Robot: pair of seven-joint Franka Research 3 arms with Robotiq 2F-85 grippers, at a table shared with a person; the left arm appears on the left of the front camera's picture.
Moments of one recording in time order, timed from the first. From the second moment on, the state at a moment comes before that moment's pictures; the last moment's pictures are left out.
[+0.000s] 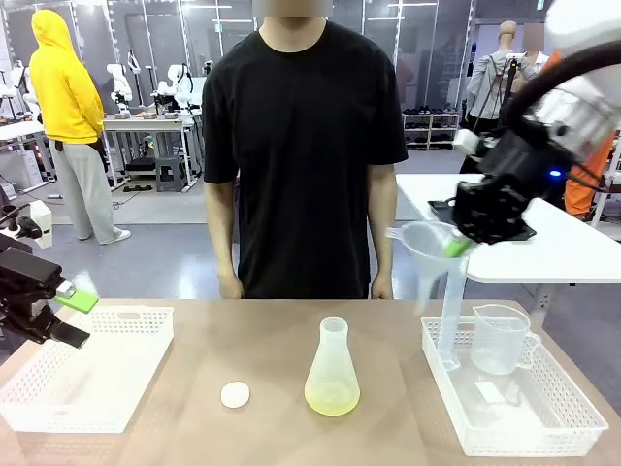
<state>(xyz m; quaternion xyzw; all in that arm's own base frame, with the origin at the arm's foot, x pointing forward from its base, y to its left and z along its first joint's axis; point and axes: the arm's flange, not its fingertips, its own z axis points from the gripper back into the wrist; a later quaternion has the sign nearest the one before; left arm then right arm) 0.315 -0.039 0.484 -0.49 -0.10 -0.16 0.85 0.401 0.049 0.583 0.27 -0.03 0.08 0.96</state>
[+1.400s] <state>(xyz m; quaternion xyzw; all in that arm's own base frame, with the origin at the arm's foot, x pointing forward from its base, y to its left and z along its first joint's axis) 0.315 -0.039 0.484 -0.49 -0.10 -0.16 0.85 0.420 -0.040 0.467 0.21 0.11 -0.09 0.97</state>
